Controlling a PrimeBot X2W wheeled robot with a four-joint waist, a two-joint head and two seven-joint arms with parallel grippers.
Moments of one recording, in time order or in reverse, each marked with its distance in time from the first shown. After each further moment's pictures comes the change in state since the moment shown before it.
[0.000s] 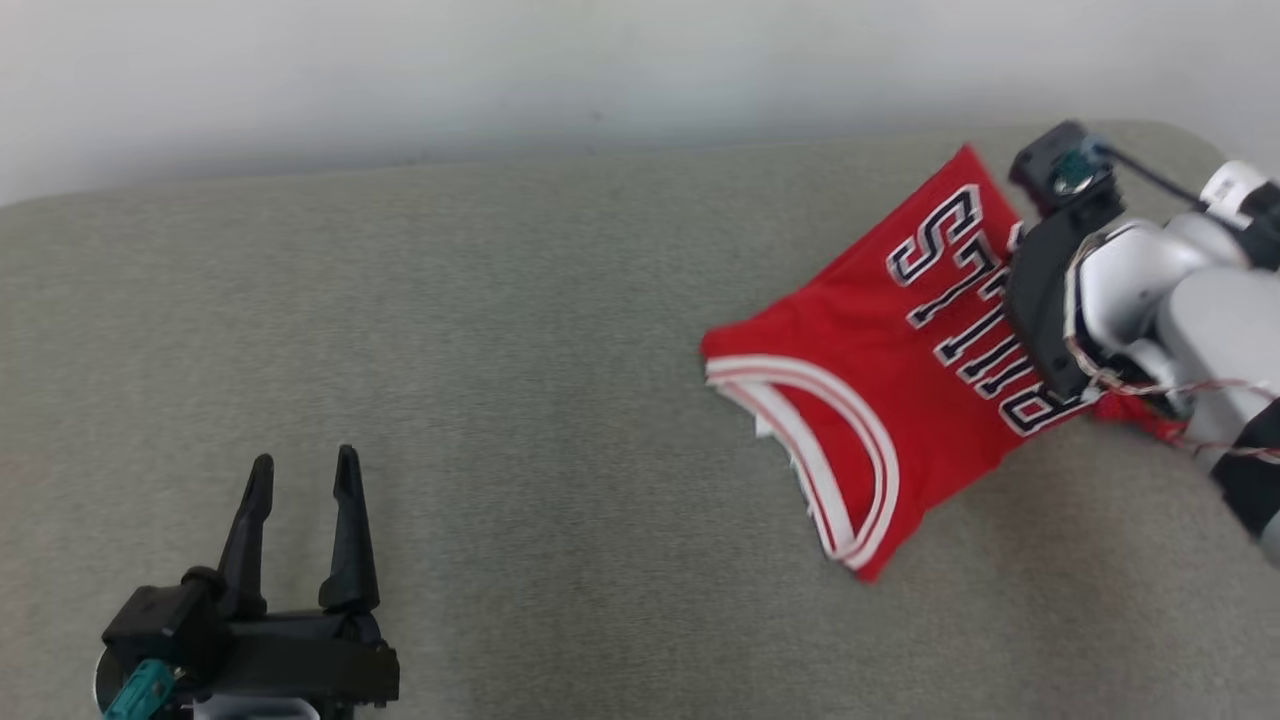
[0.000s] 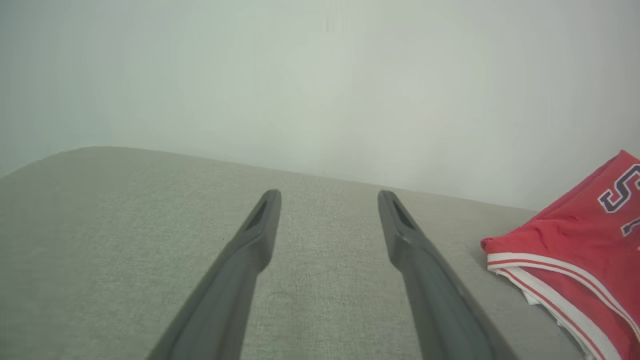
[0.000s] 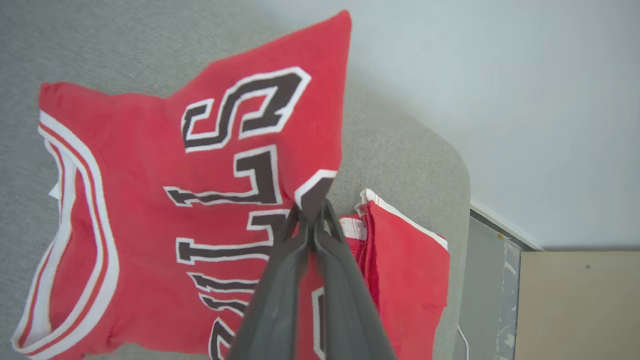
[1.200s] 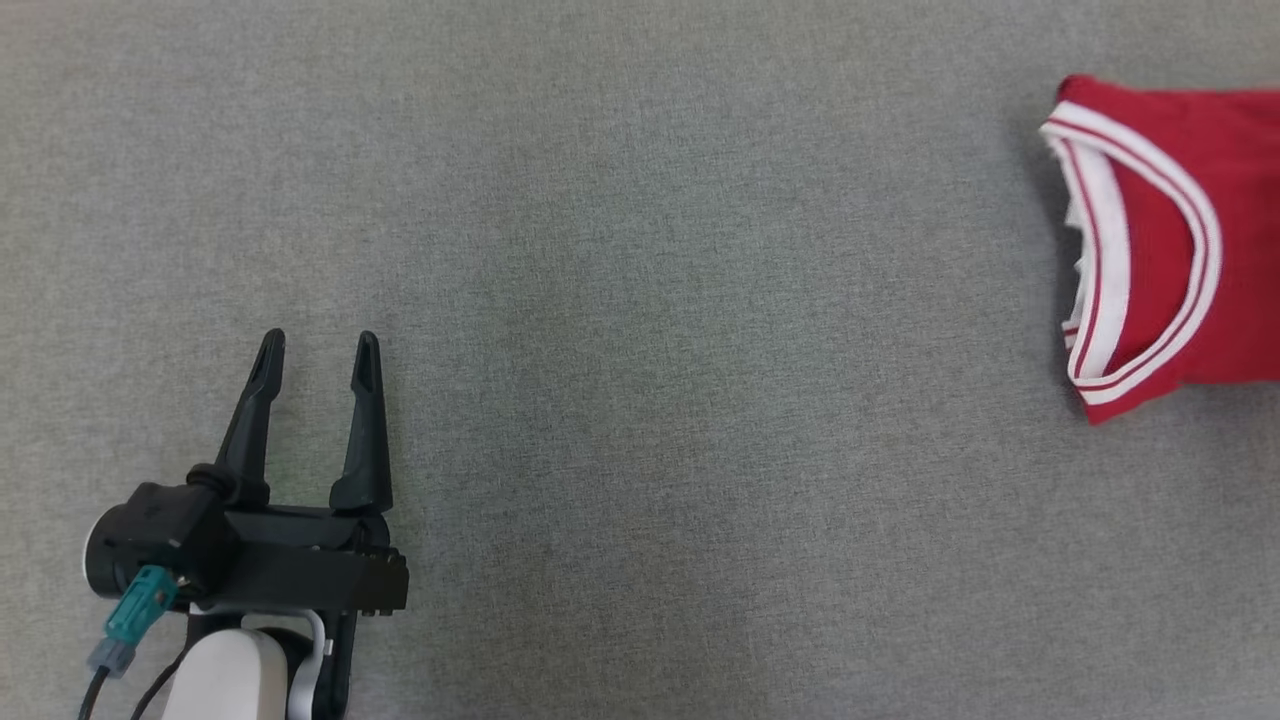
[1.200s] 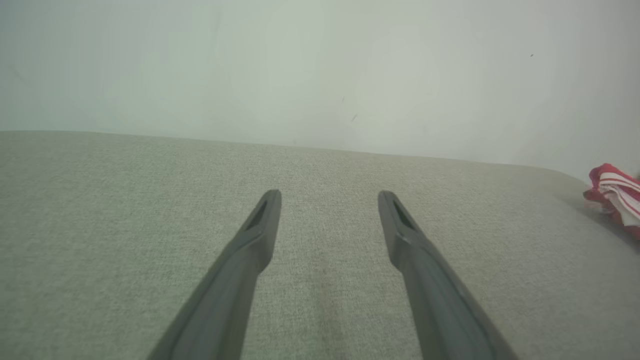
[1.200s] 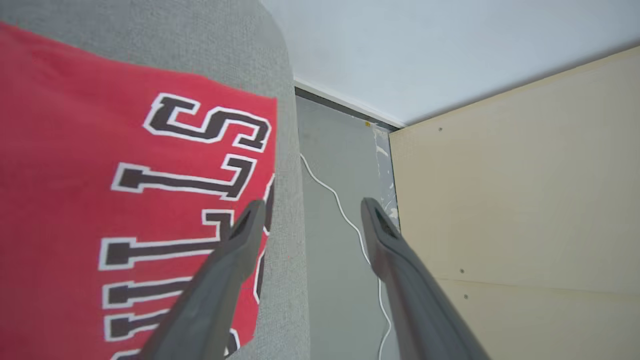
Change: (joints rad) left arm -0.158 0.000 -0.016 -0.024 0.083 -0.062 0.000; right arm 0.051 -0.209 -0.538 0.141 -0.435 0.000 -0.078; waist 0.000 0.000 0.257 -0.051
